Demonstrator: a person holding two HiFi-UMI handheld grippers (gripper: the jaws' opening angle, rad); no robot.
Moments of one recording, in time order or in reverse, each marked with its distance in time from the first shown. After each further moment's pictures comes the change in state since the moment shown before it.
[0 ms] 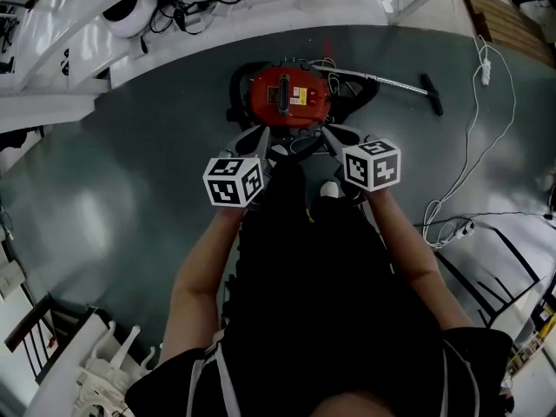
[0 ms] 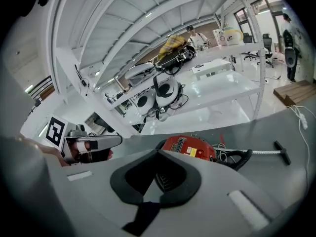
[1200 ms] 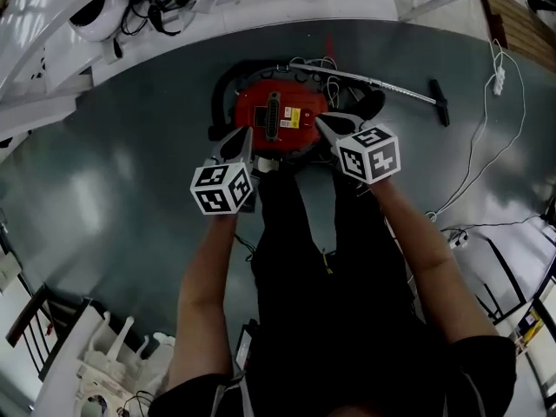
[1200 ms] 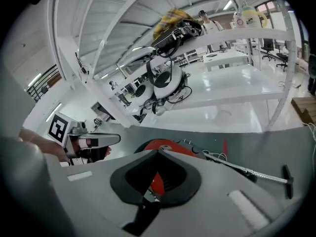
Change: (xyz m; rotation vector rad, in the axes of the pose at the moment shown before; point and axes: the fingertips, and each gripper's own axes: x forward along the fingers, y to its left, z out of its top) left arm 0.128 0.082 0.005 -0.106 0.012 0.134; right arm 0.116 -0.108 0.051 -0.128 0.131 0.074
